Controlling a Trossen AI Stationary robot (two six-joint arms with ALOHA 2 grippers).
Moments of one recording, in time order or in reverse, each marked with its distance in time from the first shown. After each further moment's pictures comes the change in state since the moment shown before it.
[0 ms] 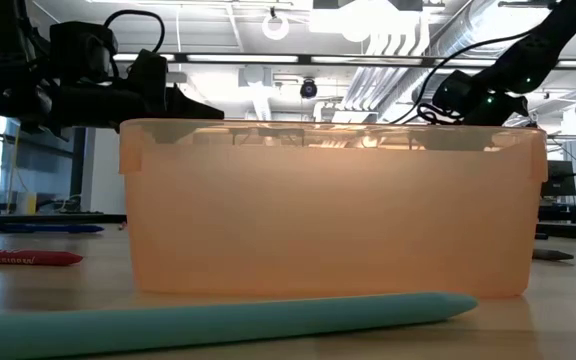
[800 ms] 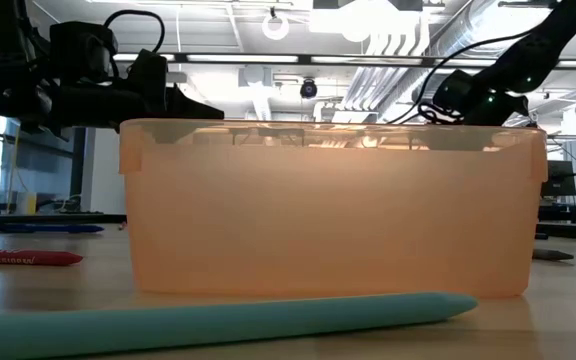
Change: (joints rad) left arm 0.000 0.000 0.000 0.000 0.000 -0.005; right arm 0.000 -0.011 0.001 -0.003 -0.039 -0.019
